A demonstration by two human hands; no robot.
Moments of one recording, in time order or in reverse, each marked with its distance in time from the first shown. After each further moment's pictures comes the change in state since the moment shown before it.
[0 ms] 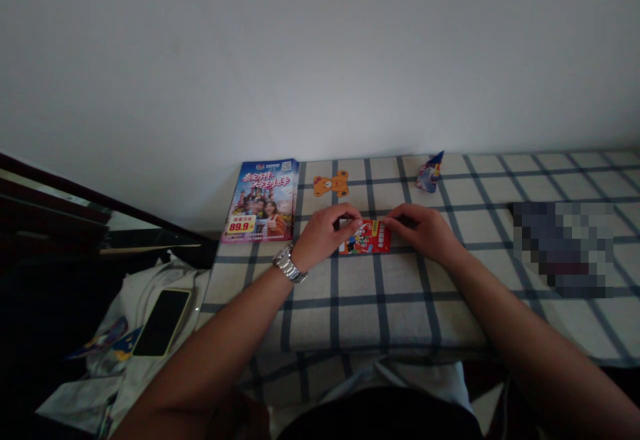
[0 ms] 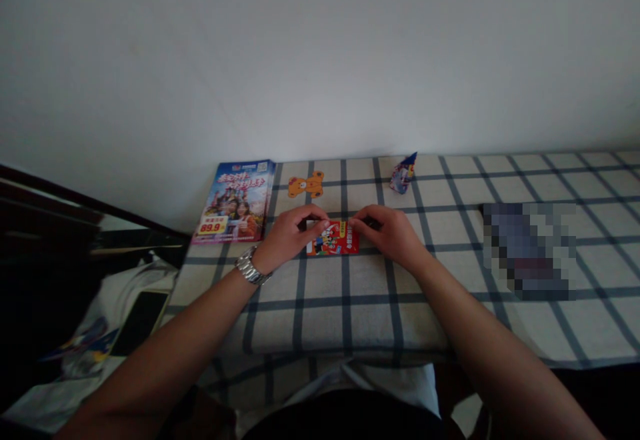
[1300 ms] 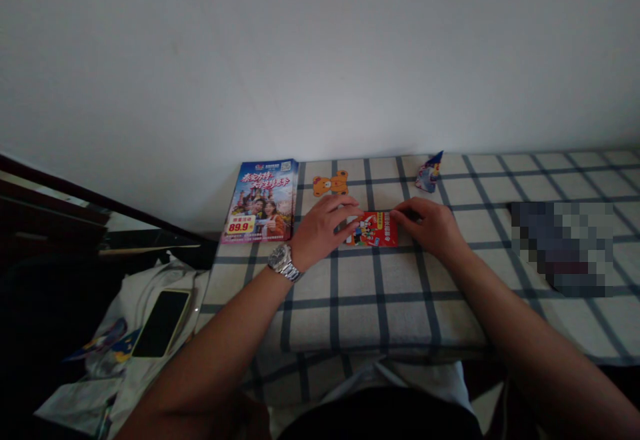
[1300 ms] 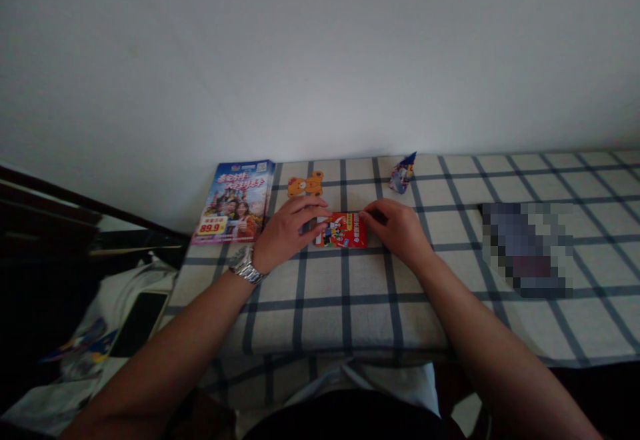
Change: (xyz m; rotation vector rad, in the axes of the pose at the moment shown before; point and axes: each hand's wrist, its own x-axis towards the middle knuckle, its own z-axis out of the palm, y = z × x) left_hand 0.002 -0.014 -0.003 0.337 0.083 0.335; right_hand 0.002 0.014 -0.006 -0.193 0.134 -0.035
